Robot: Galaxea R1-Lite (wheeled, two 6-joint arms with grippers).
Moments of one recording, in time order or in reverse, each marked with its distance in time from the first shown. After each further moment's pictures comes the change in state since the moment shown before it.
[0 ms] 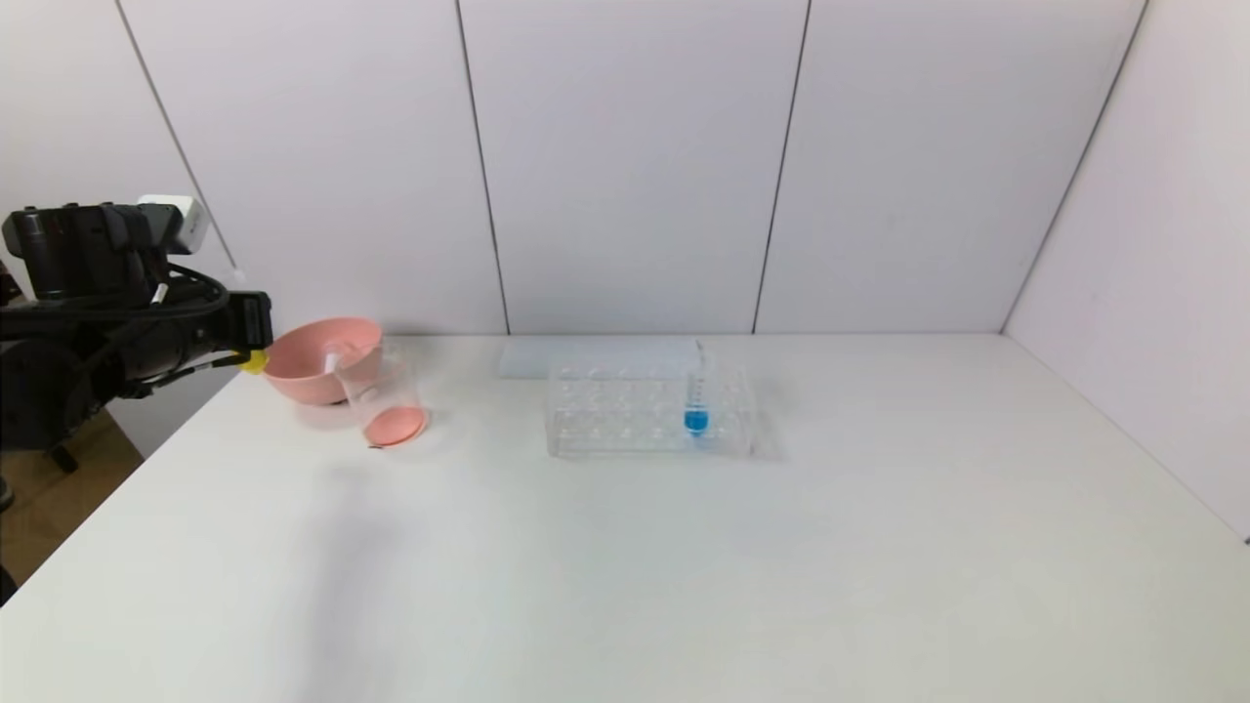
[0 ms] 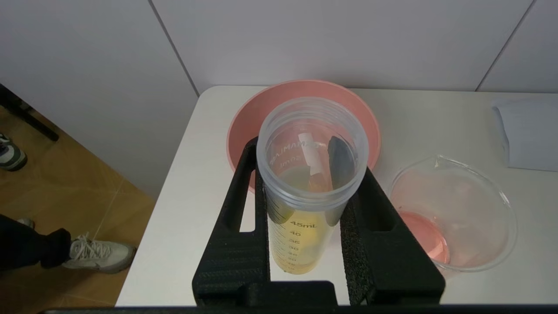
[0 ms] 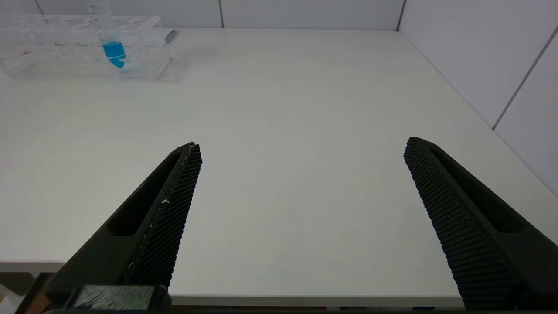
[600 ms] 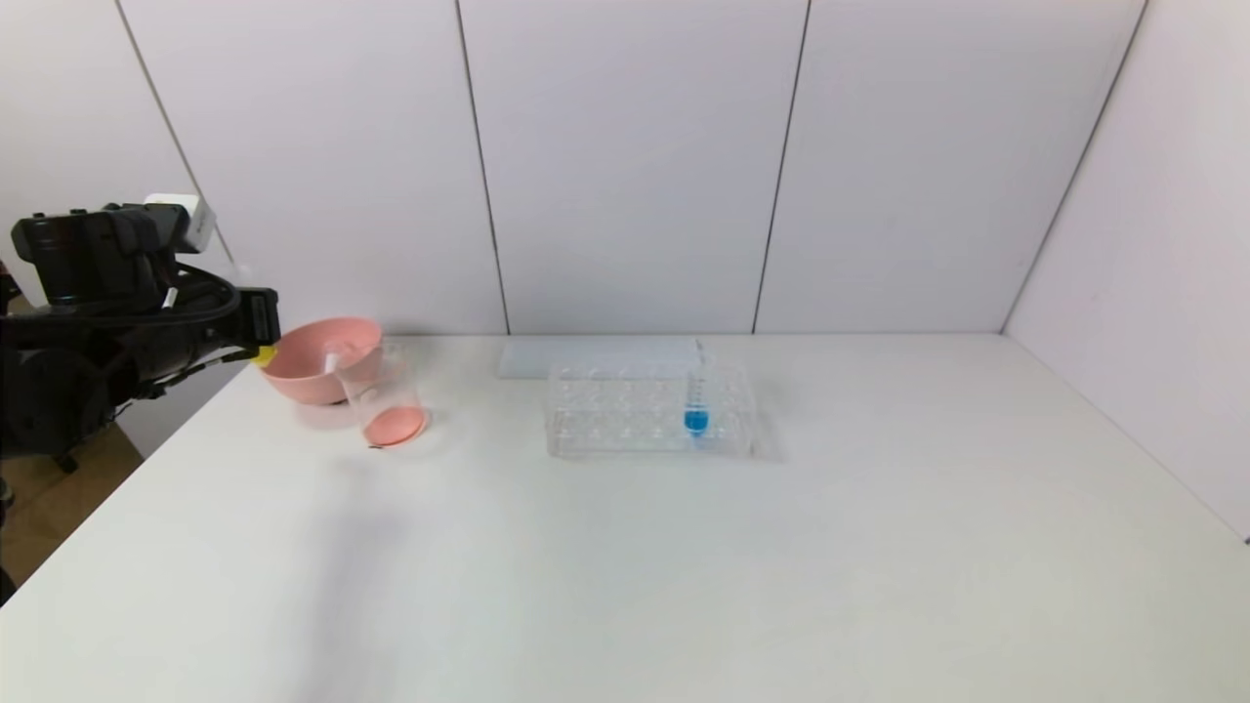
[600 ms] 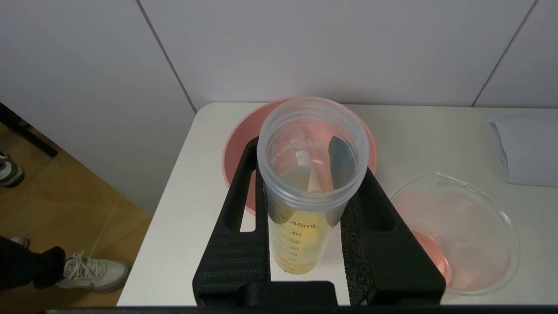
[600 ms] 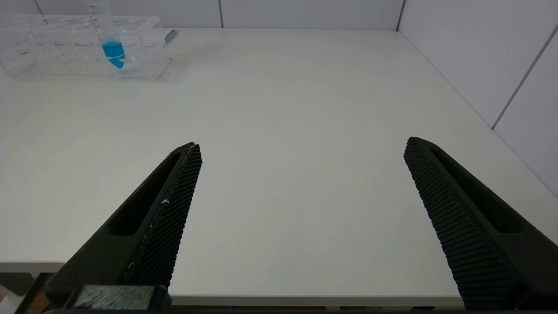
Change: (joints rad) left arm -0.003 0.034 0.007 -0.083 -0.010 0.003; right arm 0.000 0.000 0.000 0.000 0.000 0.000
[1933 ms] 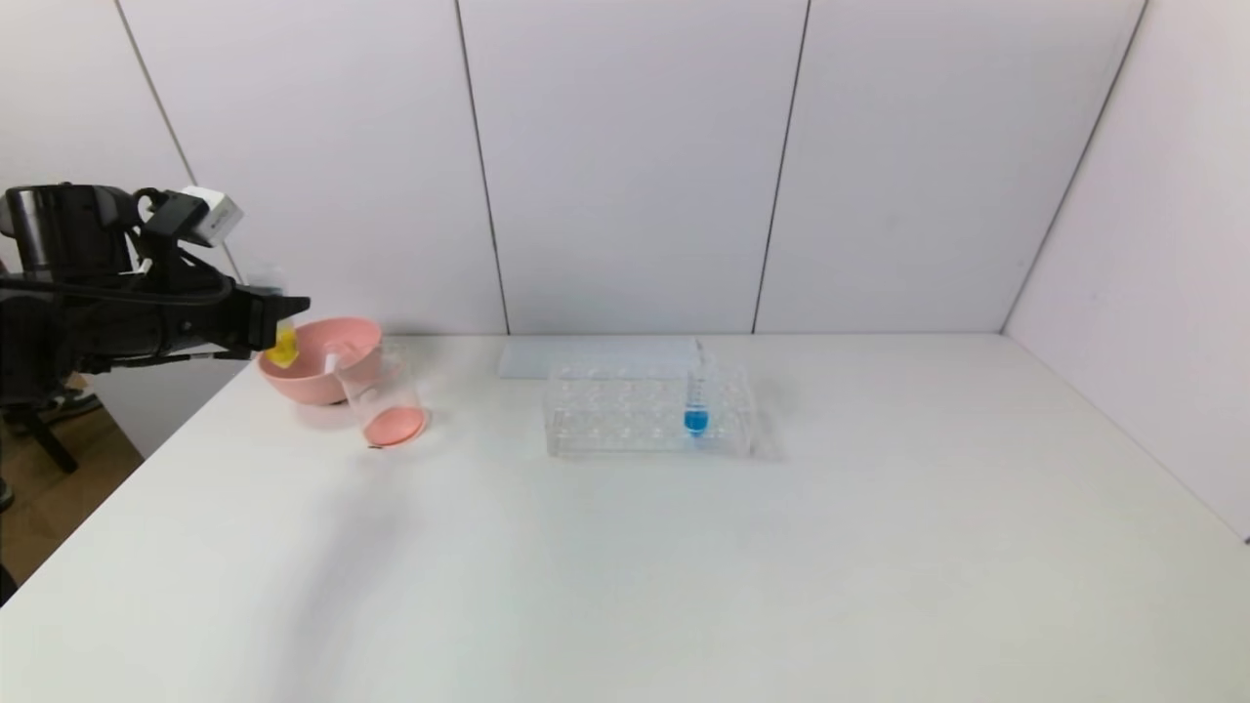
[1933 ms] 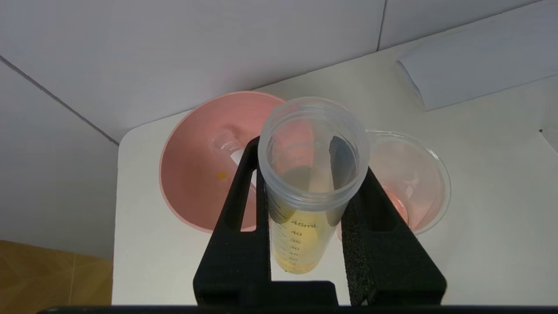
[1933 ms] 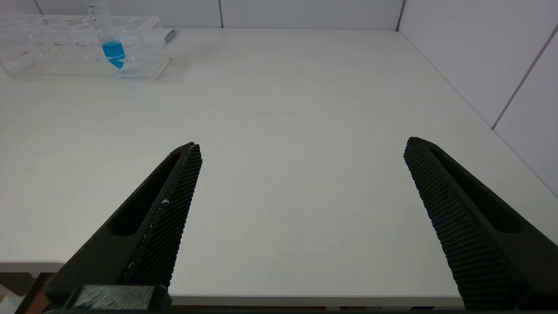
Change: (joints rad) left arm 0.079 0.024 -0.186 0.307 -0.426 0.211; right arm 0.000 0.000 0.000 0.000 0.000 0.000
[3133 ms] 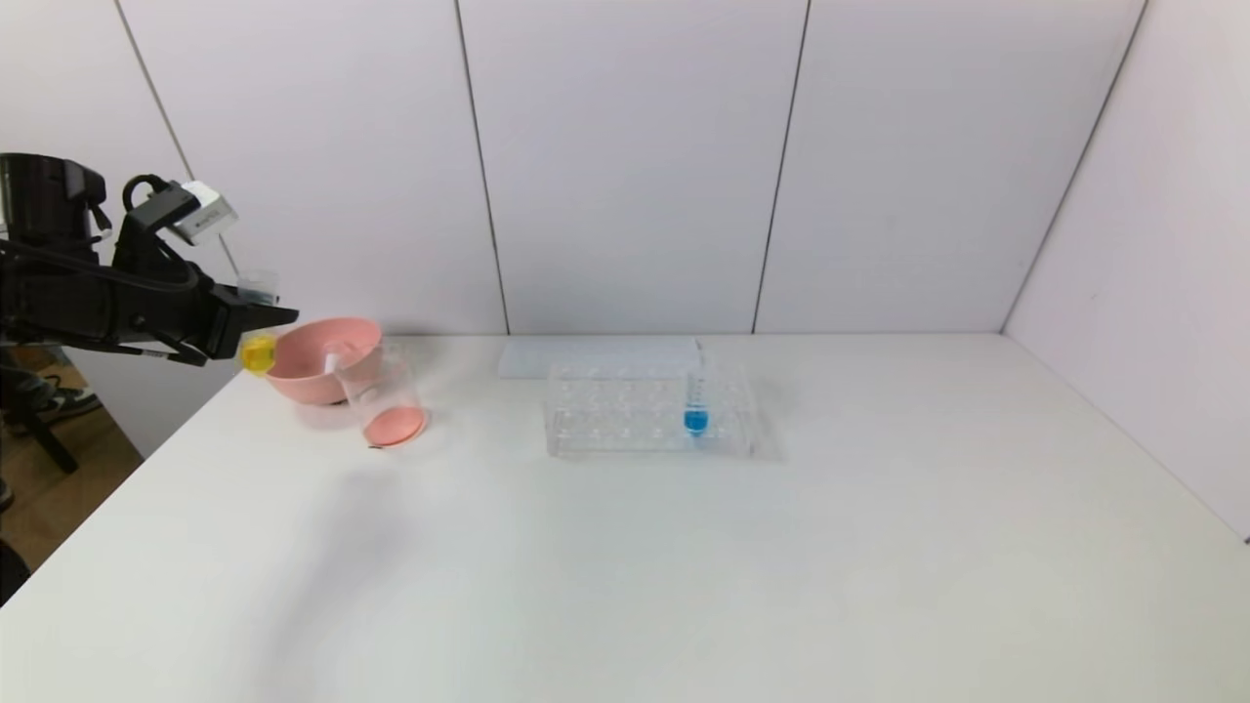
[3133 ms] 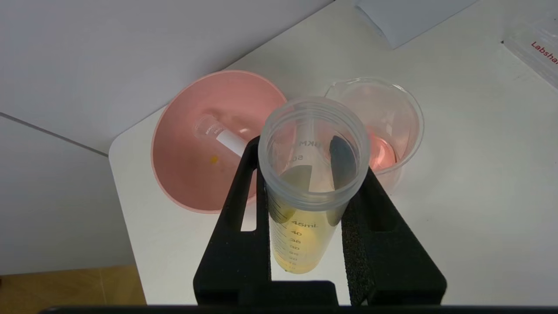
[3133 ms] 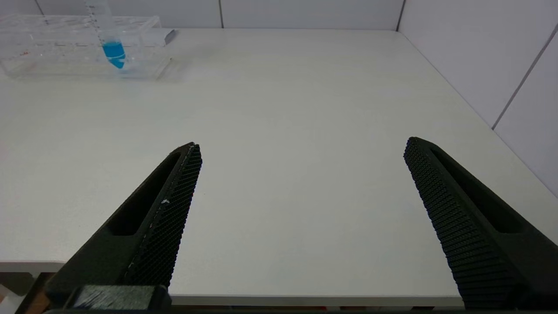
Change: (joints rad) left arm 0.063 -0.002 -0.187 0.389 -0.172 0.282; right arm 0.000 0.000 0.000 0.000 0.000 0.000
